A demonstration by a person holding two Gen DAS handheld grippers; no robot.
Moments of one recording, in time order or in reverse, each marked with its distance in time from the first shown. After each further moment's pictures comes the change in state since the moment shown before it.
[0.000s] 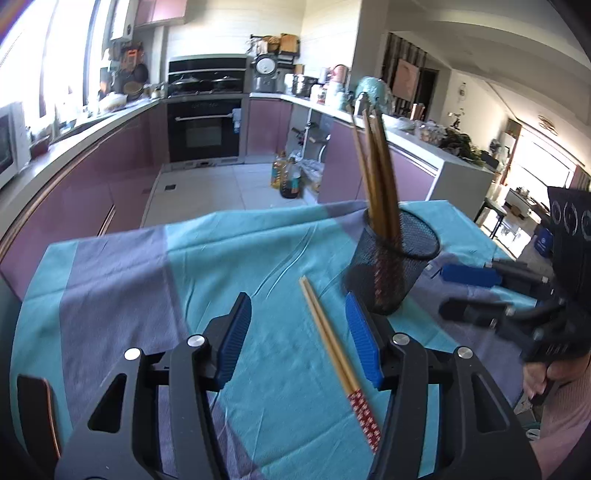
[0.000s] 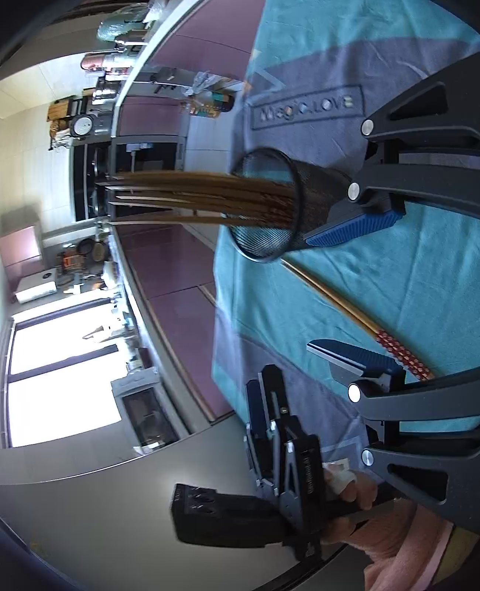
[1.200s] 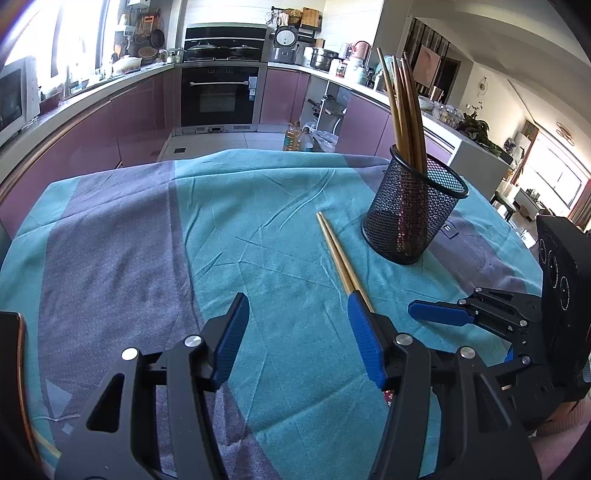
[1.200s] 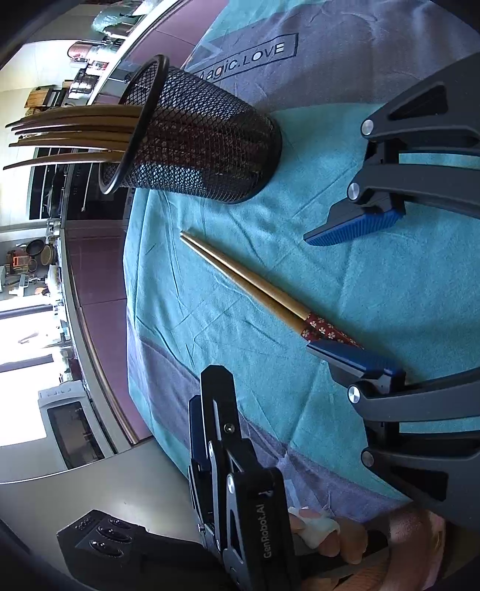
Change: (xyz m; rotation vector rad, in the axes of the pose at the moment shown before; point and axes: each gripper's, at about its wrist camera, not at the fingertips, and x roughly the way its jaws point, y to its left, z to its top) left arm 0.025 0.006 -0.052 -0.073 0.103 0.013; right arm 0.055 0.036 -0.045 -0.049 0.197 -0.126
